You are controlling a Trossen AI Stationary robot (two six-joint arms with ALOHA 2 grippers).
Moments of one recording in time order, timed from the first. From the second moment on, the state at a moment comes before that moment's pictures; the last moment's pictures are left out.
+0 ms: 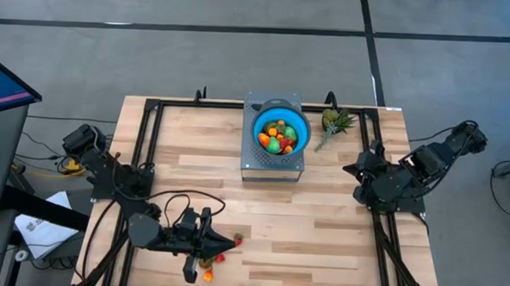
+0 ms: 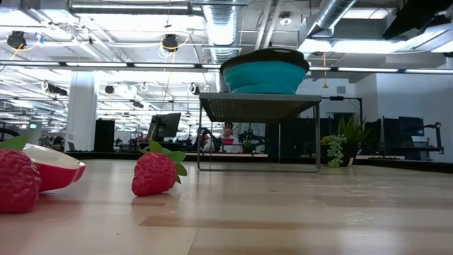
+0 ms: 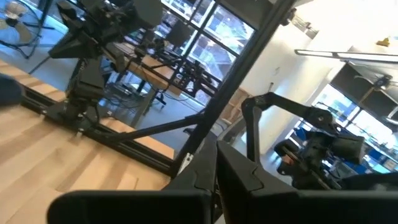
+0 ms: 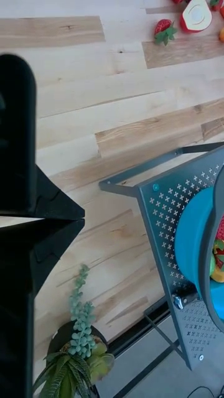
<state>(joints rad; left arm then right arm) -0.80 1.49 1.02 0.61 -0.77 -0.48 0.58 0.79 0.98 -1.25 0.70 0.72</state>
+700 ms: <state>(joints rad) -0.78 1.52 1.05 0.54 -0.78 -0.53 0.58 0.79 0.98 -1.25 0.70 0.73</state>
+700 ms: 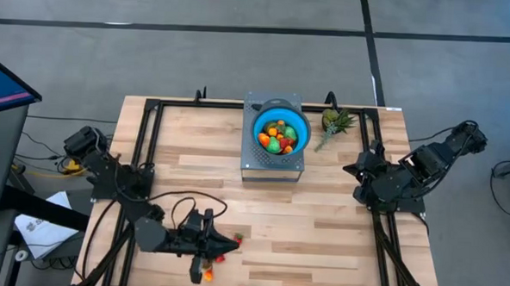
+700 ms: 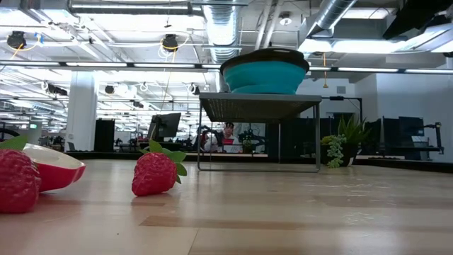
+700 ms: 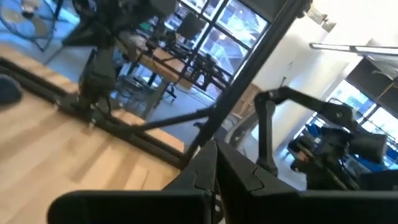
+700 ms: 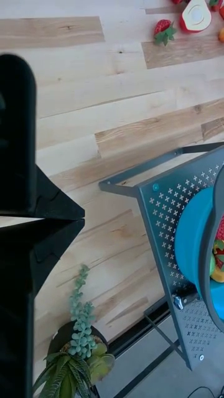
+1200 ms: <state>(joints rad) -0.77 1.52 1.24 -0.21 -0.76 -0.76 0.56 0.79 0.98 -1.24 0.70 0.73</state>
